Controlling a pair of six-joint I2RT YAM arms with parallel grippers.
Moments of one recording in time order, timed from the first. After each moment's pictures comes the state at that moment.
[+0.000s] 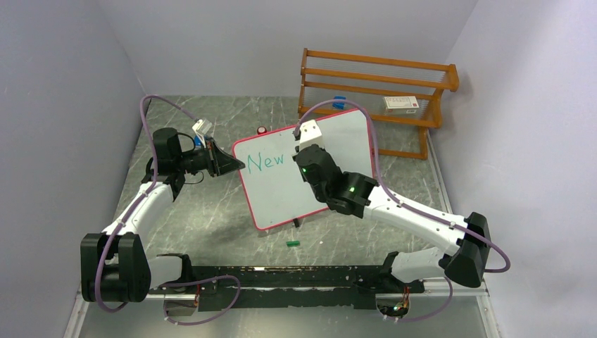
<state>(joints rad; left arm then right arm) -0.02 1.21 0.70 0.15 1.11 -0.34 1.03 1.29 1.13 -0.33 0.71 0.13</state>
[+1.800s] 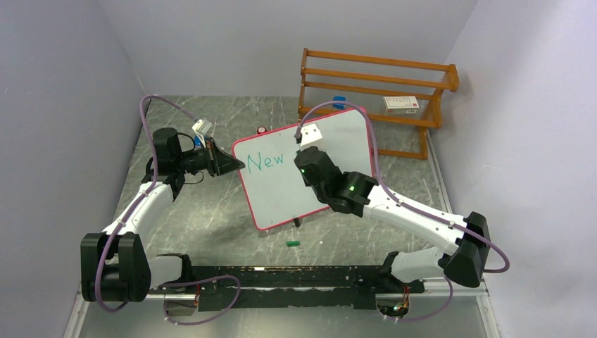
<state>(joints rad) -0.02 1.22 0.70 0.15 1.11 -0.35 1.01 1.30 1.13 -0.43 0.66 0.20</state>
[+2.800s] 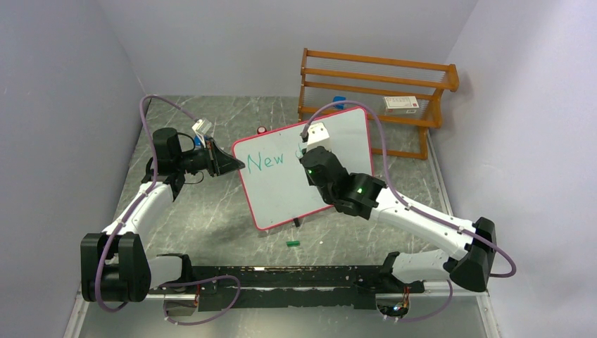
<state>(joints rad) -0.02 1.22 0.70 0.15 1.11 -0.35 1.01 1.24 1.12 -0.43 0.67 0.20</state>
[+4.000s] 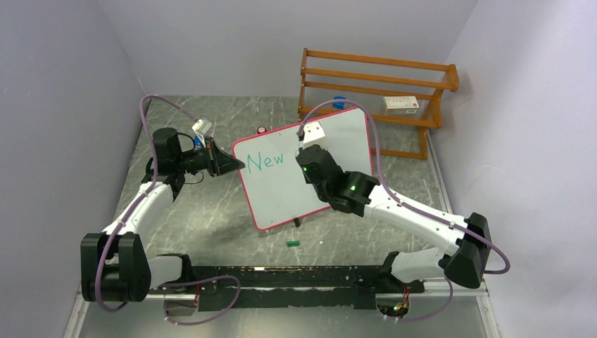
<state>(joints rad) -0.02 1.22 0.70 0.15 1.11 -0.35 1.00 1.29 1.12 -0.39 0.68 0.20</state>
